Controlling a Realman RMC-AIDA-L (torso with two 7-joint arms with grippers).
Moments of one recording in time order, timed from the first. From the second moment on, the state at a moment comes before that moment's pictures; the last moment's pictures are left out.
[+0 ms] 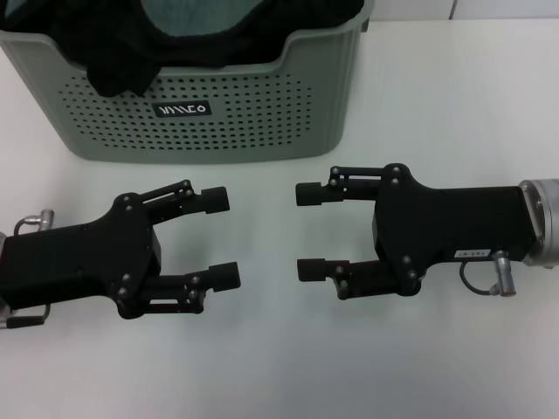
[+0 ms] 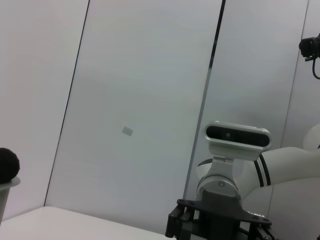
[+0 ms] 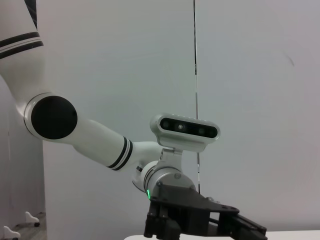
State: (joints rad) left arm -0.34 -2.06 0.80 0.64 1.71 1.97 -1.20; right arm 0.46 2.02 -1.51 -0.79 1.91 1.59 -2.01
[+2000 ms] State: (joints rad) left arm -0.44 -2.09 0.53 0.70 1.40 1.32 -0.91; right arm 0.47 2.03 -1.51 -0.69 1.94 1.54 -2.10
